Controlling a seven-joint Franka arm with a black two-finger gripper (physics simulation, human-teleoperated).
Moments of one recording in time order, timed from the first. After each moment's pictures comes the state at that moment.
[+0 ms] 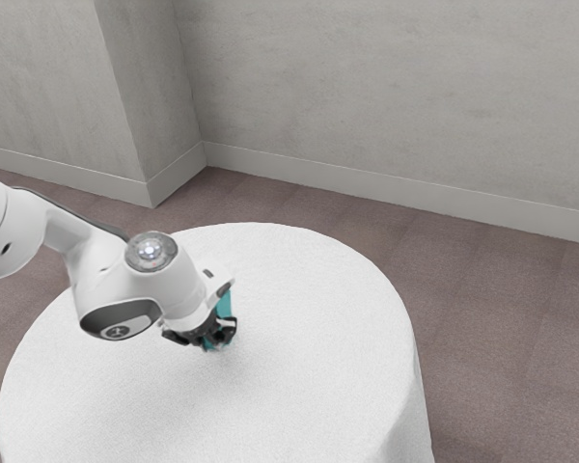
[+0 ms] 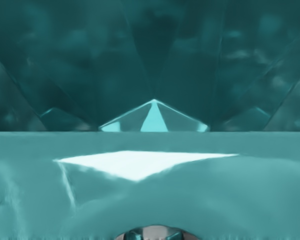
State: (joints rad) arm -0.05 0.12 0.00 -2.51 0.70 2.90 -1.18
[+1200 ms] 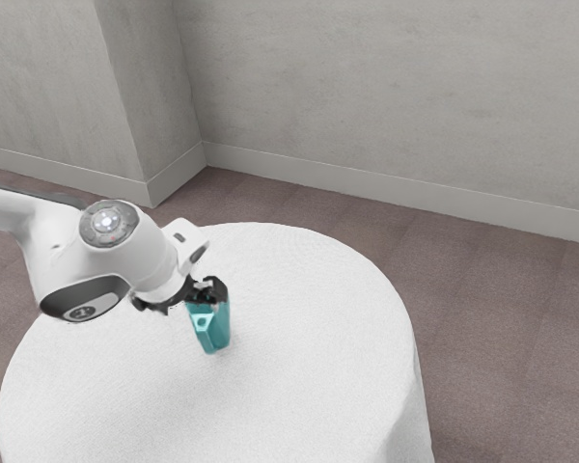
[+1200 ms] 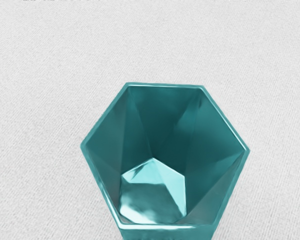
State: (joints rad) arm -0.06 -0.20 -0.02 -2.63 0.68 2.81 -1.17
